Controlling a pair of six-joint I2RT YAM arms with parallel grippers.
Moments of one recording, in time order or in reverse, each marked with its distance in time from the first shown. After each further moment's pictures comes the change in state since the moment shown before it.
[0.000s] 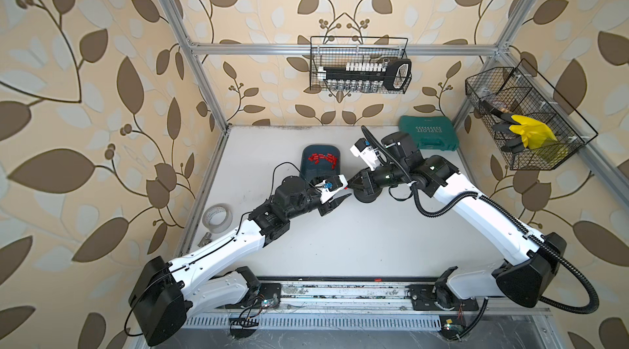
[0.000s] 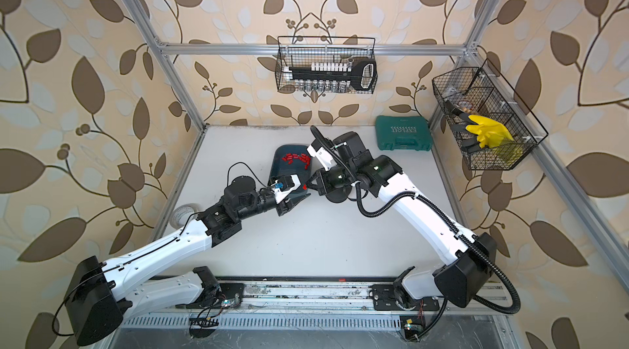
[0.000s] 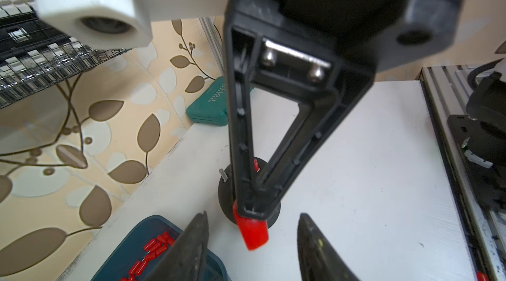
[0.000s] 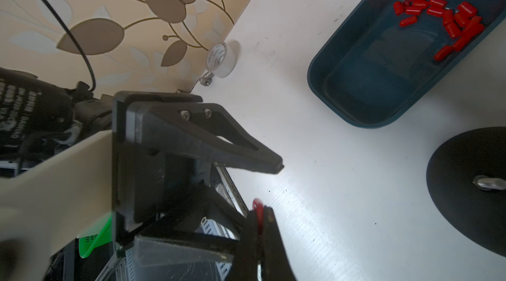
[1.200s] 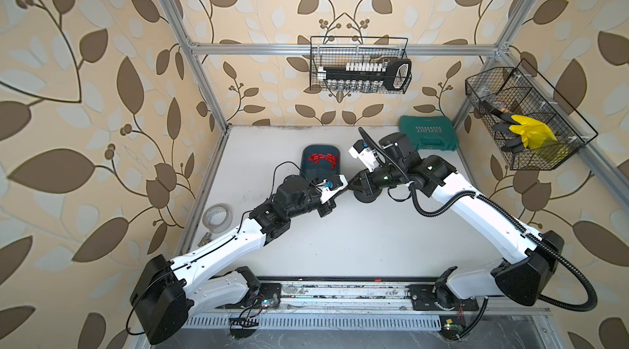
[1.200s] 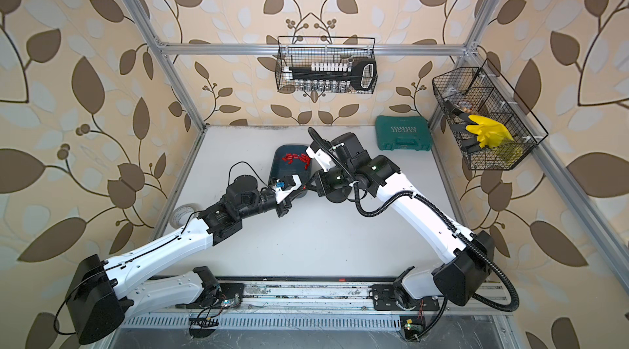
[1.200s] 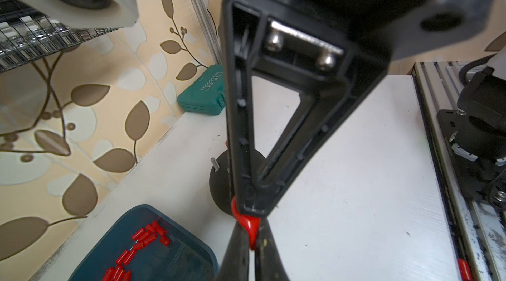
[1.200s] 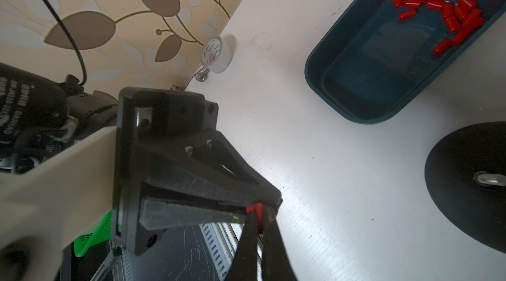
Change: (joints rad) left arm 0.003 0.019 0.008 -0.050 0.018 -0.024; right arm 0.010 0.014 0.003 -0.008 0.012 -0.002
